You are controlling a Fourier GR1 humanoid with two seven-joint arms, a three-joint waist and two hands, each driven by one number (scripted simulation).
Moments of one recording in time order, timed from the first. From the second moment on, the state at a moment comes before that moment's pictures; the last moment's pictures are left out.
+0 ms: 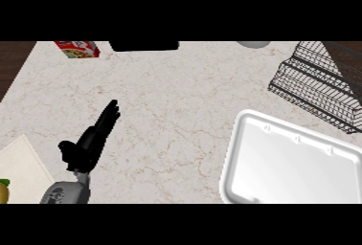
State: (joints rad) left arm -0.10 0.12 -0.04 -1.34 0.02 -0.09 -0.11; right arm 0.12 -0.87 -0.63 -1.20 0.20 0.11 -0.12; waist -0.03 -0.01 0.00
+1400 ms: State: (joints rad) left arm -0.14 0.10 -0.06 -1.33 0.00 -0.13 -0.10; right arm -0.77 -0.92 -0.24 -0.90 0.26 0.17 0.36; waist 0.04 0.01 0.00
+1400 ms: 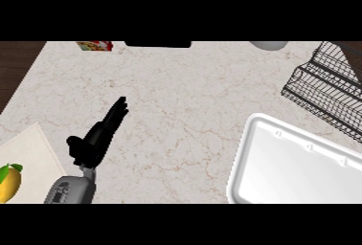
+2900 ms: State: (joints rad) left arm -0.12 0.10 -0.04 -1.37 -0.01 -0.13 -0.07; right arm -1.08 -0.74 -0.42 -0.43 0.16 0.00 0.39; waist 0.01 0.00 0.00
